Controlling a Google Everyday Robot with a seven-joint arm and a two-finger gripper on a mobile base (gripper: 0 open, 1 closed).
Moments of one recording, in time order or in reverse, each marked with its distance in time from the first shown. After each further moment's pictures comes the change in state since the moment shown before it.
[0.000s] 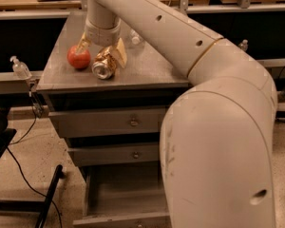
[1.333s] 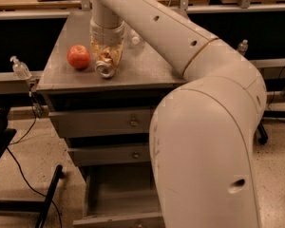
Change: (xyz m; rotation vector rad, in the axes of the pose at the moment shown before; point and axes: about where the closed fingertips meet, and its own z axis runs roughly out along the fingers) arm 0.012 0.016 0.011 -0.059 -0.014 0.070
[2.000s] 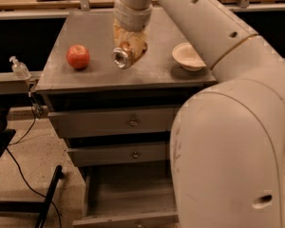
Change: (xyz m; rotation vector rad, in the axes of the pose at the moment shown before) arm 0.006 0.049 -0.058 0.035 -0.067 0.379
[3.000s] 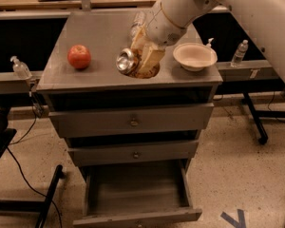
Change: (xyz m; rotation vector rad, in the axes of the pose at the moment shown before) arm -0.038 0.066 -0.045 0.244 -0.270 0.592
